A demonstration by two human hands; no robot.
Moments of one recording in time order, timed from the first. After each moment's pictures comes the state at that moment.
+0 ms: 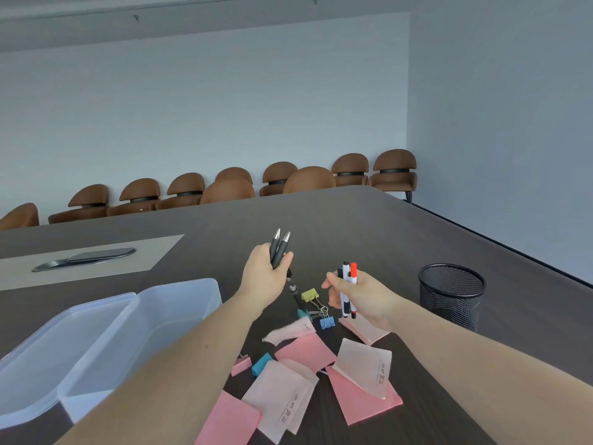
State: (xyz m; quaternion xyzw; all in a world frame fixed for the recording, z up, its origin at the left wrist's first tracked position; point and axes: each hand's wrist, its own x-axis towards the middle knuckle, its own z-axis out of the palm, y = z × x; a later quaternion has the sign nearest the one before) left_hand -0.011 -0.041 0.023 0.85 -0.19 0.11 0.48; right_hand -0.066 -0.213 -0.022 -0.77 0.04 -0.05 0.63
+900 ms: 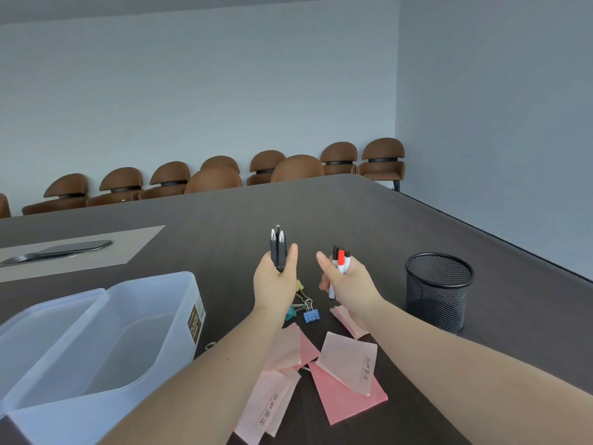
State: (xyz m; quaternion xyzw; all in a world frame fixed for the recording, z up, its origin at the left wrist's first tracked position) left_hand -0.020 -0.091 -0.017 0.76 -0.12 0.10 0.63; right_hand -0.061 -0.206 -0.032 -0.75 0.13 -0.21 0.61
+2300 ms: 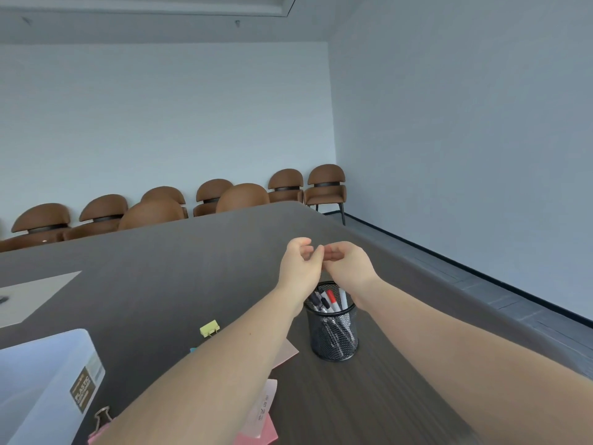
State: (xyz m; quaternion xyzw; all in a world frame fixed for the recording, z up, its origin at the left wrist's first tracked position) left_hand -0.076 -0.261 0.034 0.75 -0.26 -0.04 0.61; right_hand -0.132 -0.342 0.031 -0.76 0.21 -0.28 0.55
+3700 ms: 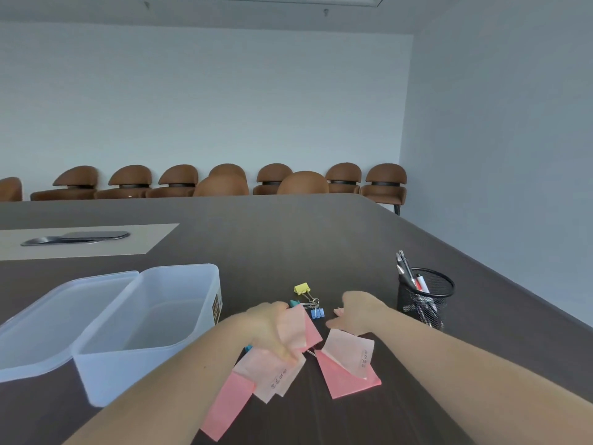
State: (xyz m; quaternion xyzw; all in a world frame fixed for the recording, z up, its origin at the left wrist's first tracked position) left_hand -0.036 -0.008 -0.029 0.94 -0.27 -0.18 0.12; right_hand -0.094 -0.195 -0.021 -0.98 0.17 0.05 0.12
